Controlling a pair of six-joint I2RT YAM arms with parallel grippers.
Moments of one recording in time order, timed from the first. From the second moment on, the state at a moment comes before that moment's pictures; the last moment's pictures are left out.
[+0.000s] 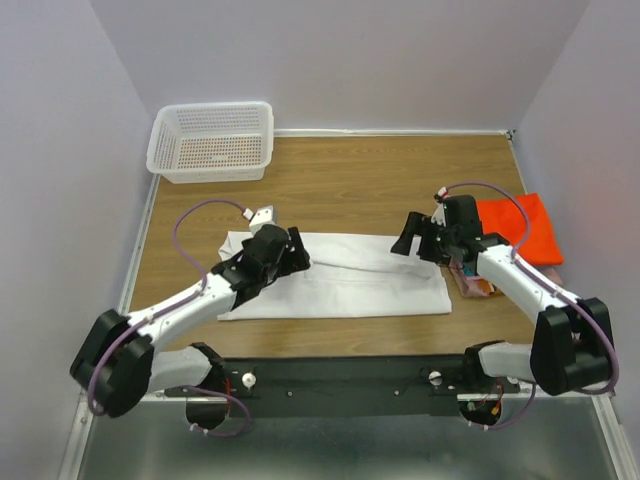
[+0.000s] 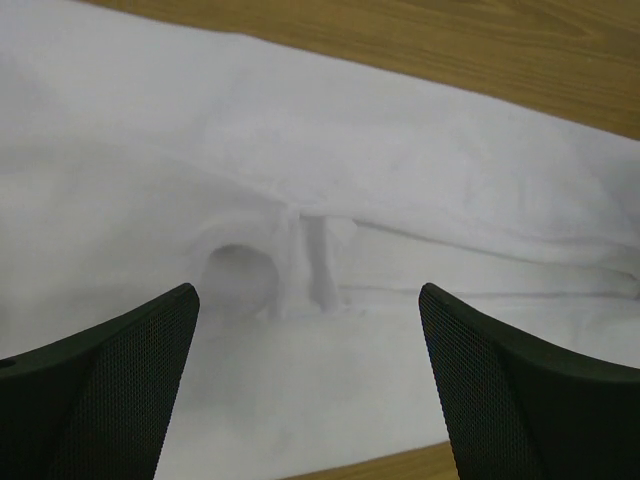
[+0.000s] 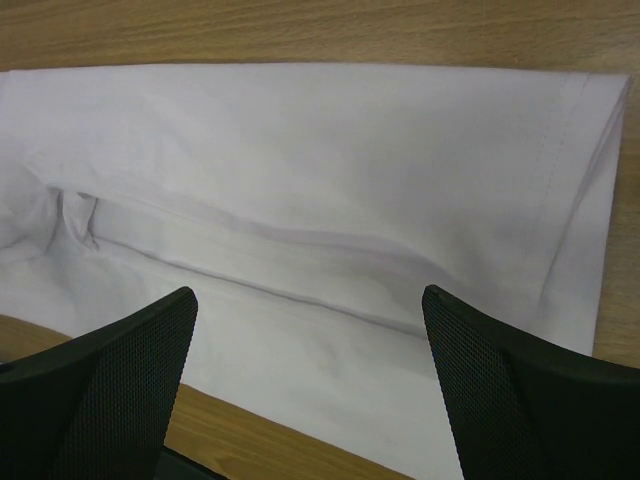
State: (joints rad) left arm -0.67 1.14 0.60 -0.16 -0.27 -0.76; right arm 0.24 1.27 0.74 -0.33 -0.25 0.45
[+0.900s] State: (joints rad) left arm -0.52 2.02 1.27 0.08 0.04 -0.64; right arm 0.34 1.25 0.52 -0.20 -0.36 0.52
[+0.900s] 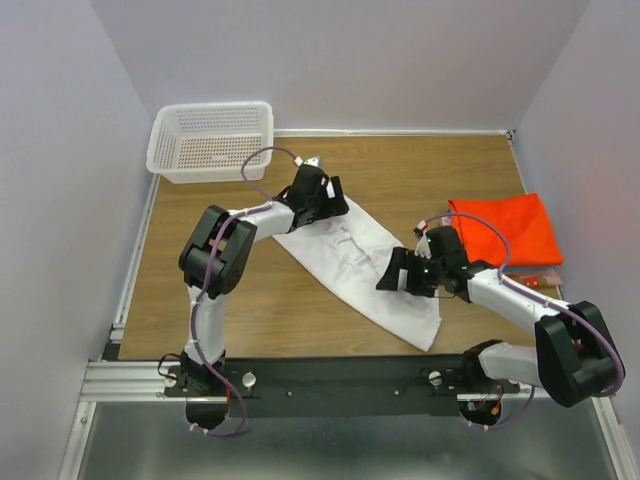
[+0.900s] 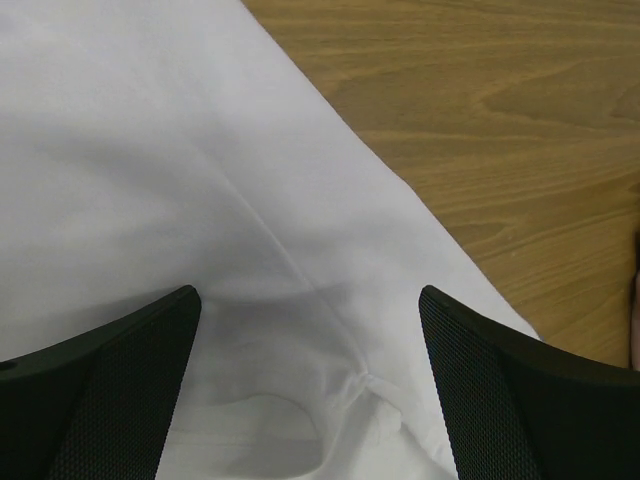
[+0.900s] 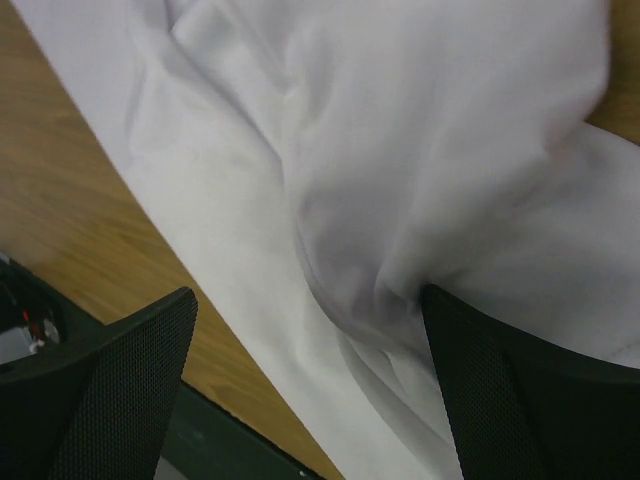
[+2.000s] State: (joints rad) left arm -0.57 2.56 2.20 -0.20 0.22 -0.47; right arm 0.73 1.42 0.68 -0.12 -0.43 0.58
